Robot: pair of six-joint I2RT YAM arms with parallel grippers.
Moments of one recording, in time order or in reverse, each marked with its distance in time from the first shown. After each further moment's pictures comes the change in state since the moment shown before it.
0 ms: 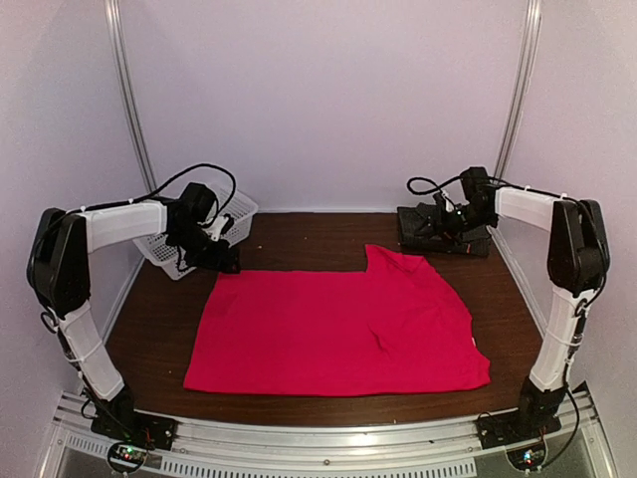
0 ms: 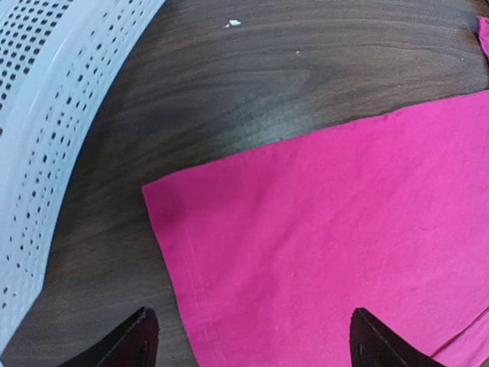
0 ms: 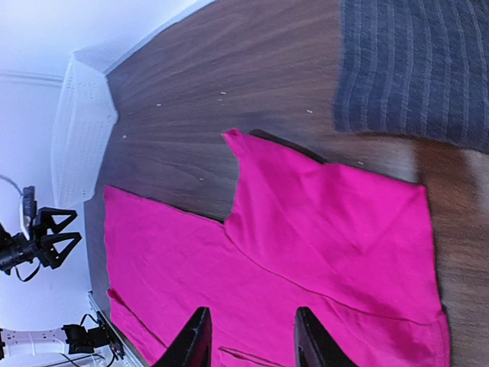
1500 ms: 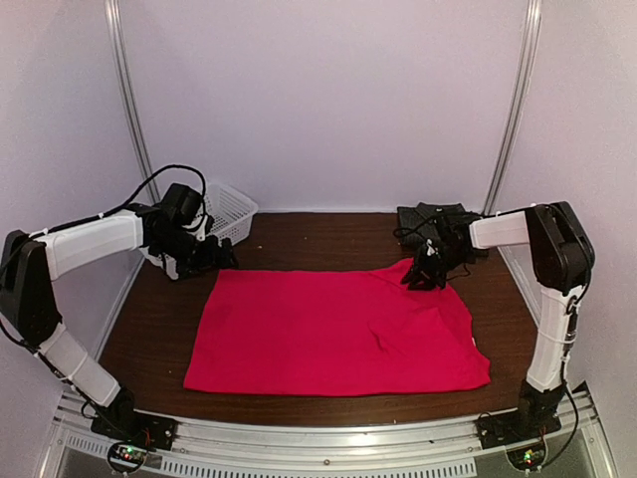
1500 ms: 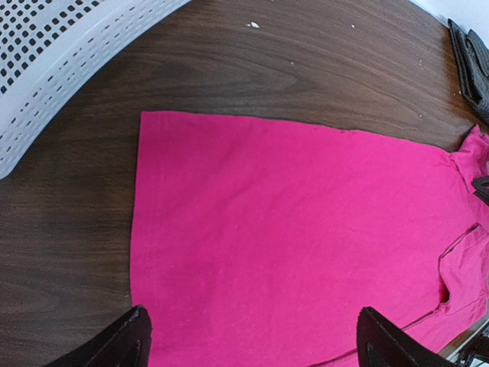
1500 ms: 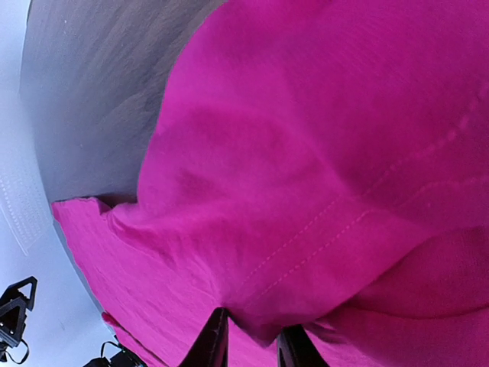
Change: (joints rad) left arm -0.040 -0.239 -0.164 0.036 0.031 -0.392; right arm 0.113 0.064 -0.257 0.143 0.126 0.313
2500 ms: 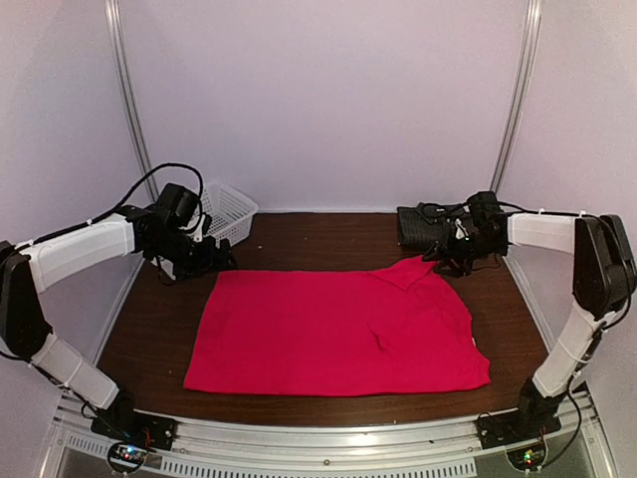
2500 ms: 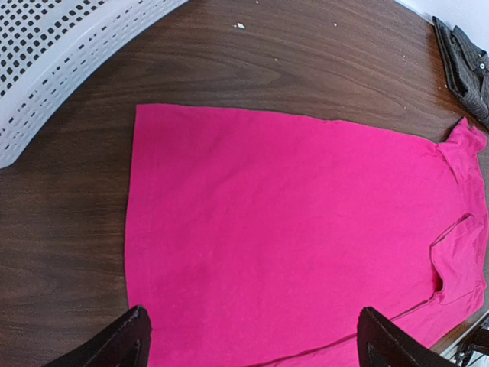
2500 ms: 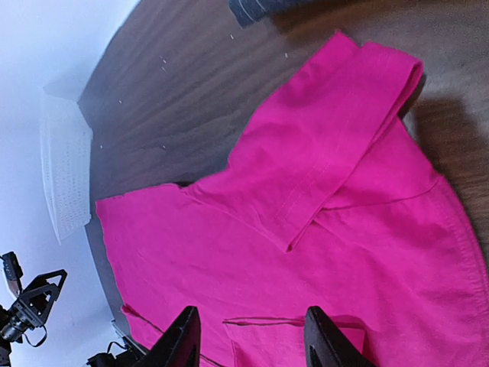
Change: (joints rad) left arm -0.031 -0.101 -0.043 -0.018 -0.023 -0.021; right arm -0.106 -0.327 -0.135 -0.011 -0.003 -0.063
